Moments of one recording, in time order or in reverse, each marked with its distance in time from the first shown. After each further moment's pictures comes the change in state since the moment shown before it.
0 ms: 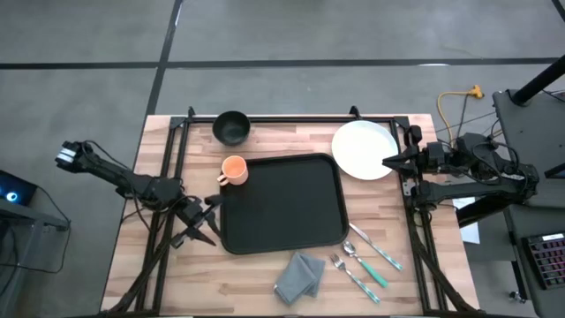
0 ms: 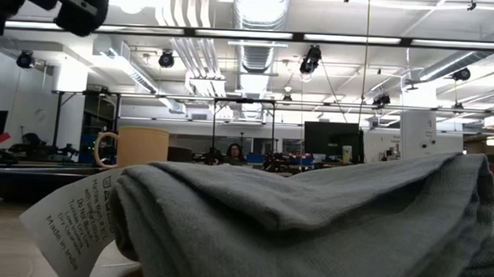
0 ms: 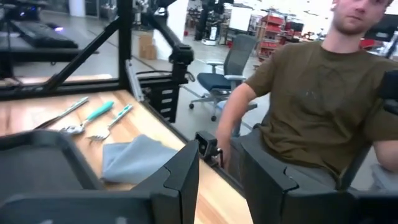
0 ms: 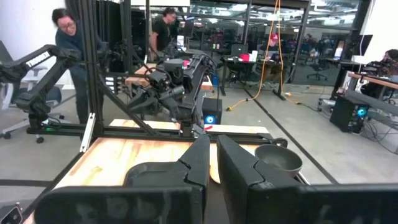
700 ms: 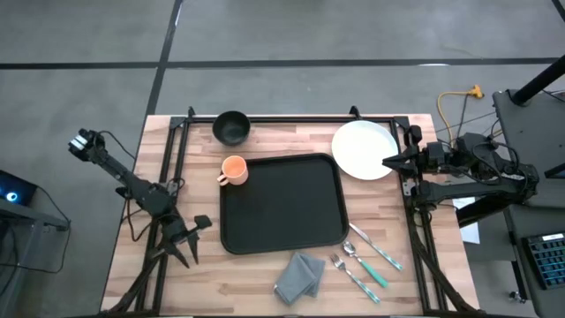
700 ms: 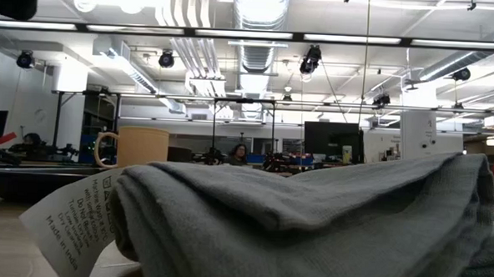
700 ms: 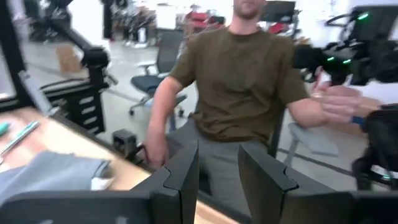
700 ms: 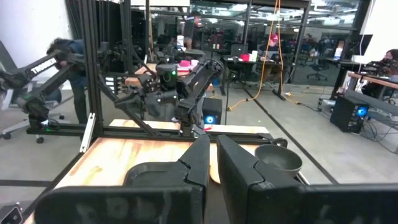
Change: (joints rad) left arm -0.257 -0.075 -0.119 0.091 0.058 0.070; right arm 0.000 0.000 0.000 0.000 0.000 0.000
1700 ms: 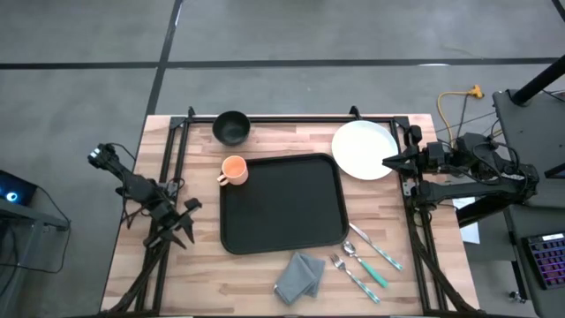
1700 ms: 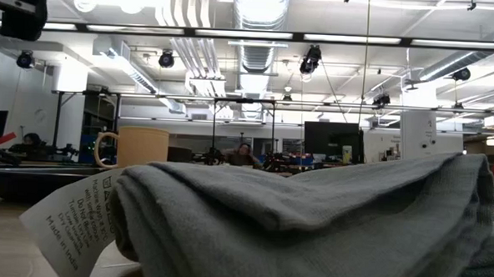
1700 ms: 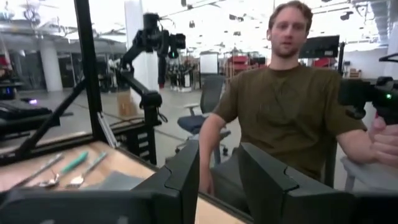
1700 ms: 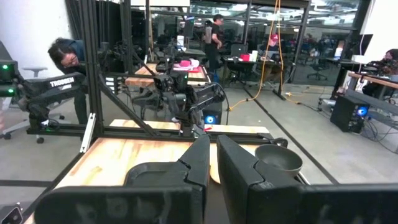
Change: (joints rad) left arm 0.000 -0.492 -0.147 -0.252 -0.214 0.039; right arm 0.000 0.000 0.000 0.000 0.000 0.002
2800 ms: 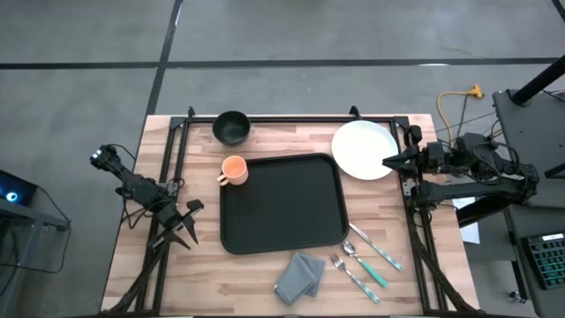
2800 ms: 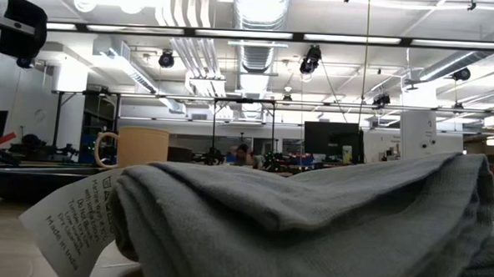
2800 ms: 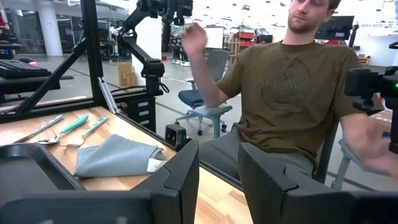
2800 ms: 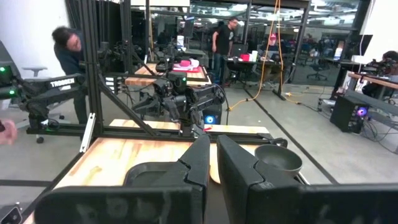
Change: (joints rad) left arm 0.000 -0.040 0.007 -0.166 -0.018 -0.042; right arm 0.000 0.000 0.000 0.000 0.000 -0.002
